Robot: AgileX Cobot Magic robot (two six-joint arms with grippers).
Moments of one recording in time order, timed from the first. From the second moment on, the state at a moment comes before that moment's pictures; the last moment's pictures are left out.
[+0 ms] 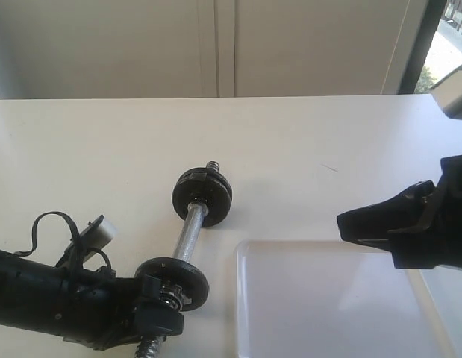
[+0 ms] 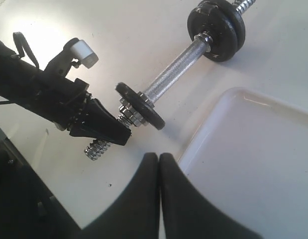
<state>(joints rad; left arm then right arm) -0.50 1.57 -0.43 -1.75 0.70 1.18 0.16 0.89 -0.66 0.91 0.92 -0.75</state>
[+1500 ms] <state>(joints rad) -0.52 1.57 -0.40 -1.75 0.63 1.20 0.16 0.89 -0.66 0.91 0.92 -0.75</state>
